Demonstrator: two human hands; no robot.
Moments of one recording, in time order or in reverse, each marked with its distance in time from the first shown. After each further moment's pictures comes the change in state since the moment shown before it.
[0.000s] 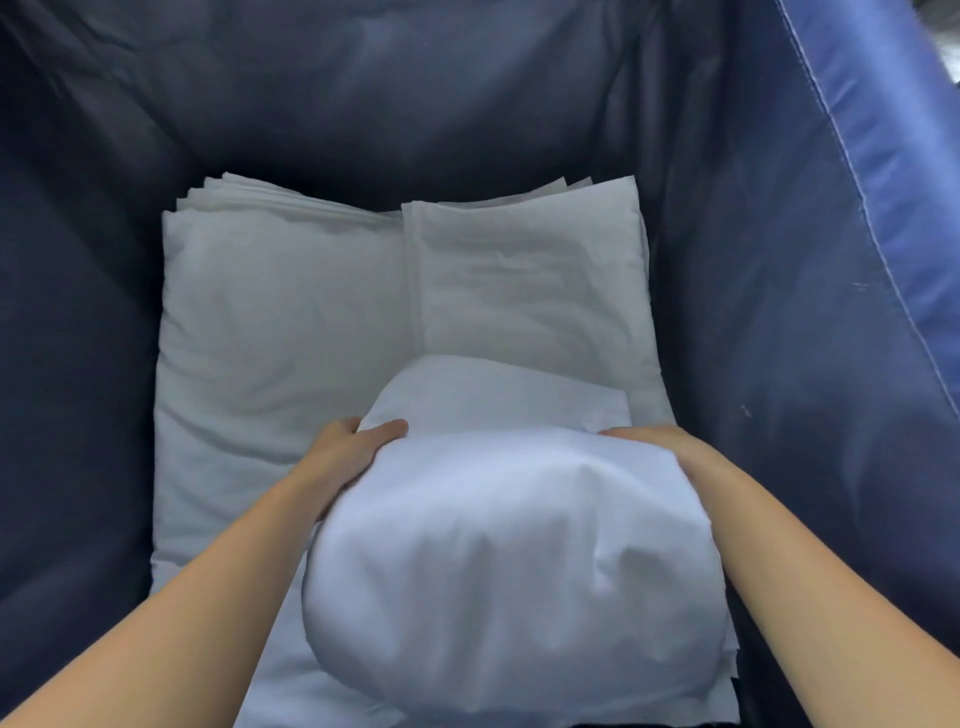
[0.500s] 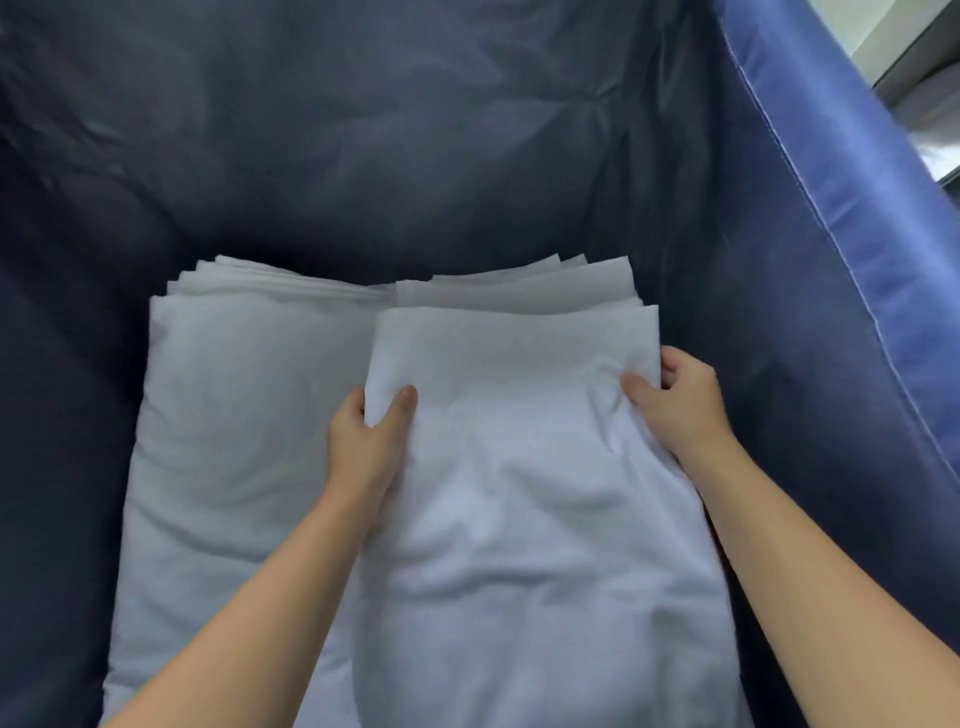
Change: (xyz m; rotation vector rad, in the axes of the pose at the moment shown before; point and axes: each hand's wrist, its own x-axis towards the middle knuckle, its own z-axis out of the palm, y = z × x) left_hand 0.027 0.082 0.032 -0.383 0.274 0.419; right_hand 0.037 -0.083 -0.042 0.126 0.499 -0.648
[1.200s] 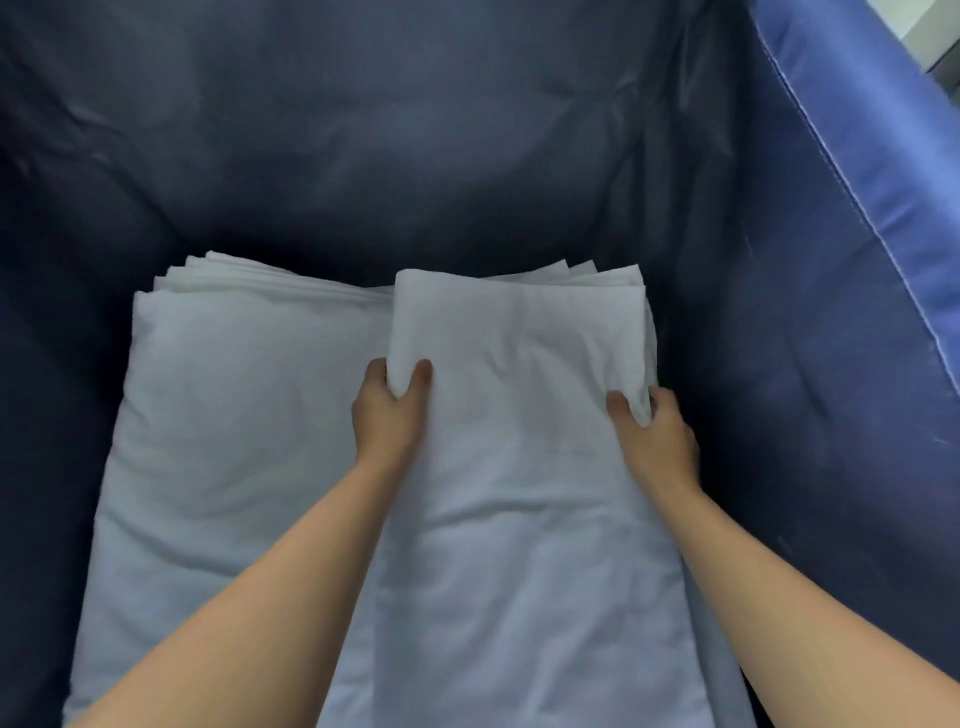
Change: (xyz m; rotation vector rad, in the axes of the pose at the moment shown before) left_hand 0.043 -0.008 0.039 0.171 0.035 0.079; right_hand 0.020 0.067 0.039 -0.162 0.047 0.152
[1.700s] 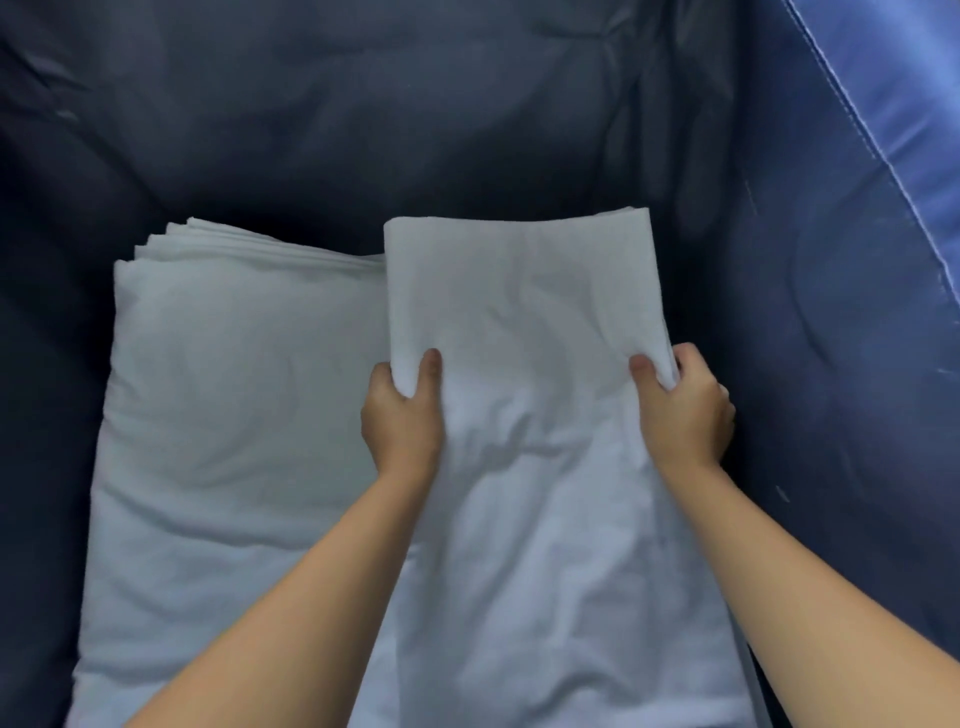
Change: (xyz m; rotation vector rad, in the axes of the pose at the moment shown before) left_hand -0.033 -0.013 0.015 0.005 0.146 -0.006; right_hand -0.007 0.005 -0.011 -0.139 0.302 -0.229
